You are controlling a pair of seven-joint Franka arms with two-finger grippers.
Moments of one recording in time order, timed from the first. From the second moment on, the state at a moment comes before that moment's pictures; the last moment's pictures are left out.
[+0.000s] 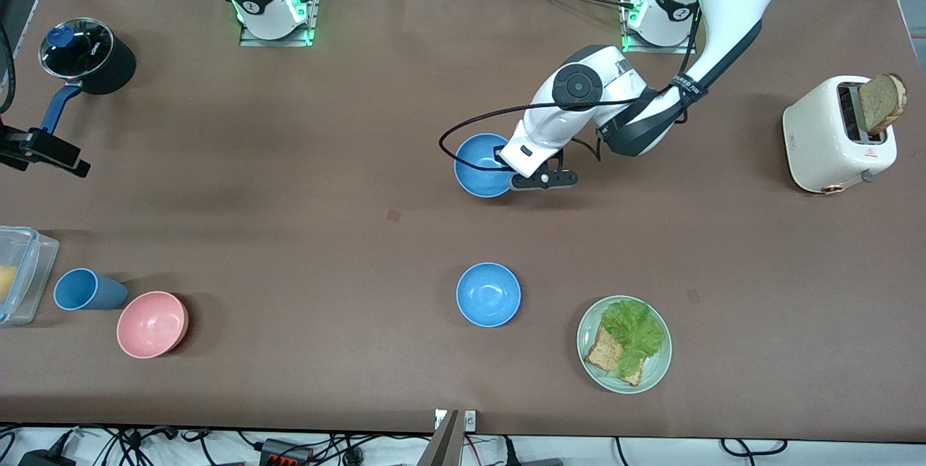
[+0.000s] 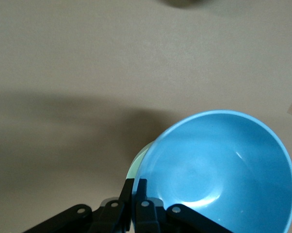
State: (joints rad) left arm 0.24 0.62 -0.99 -1.92 0.41 2.28 -1.08; right arm -0.05 0.16 -0.05 -1.45 0.04 1.65 0.01
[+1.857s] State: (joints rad) left arm 0.37 0.63 -1.11 -1.79 0.41 2.02 -1.24; right arm -0.03 0.03 -0.05 -1.65 0.00 1.69 -0.01
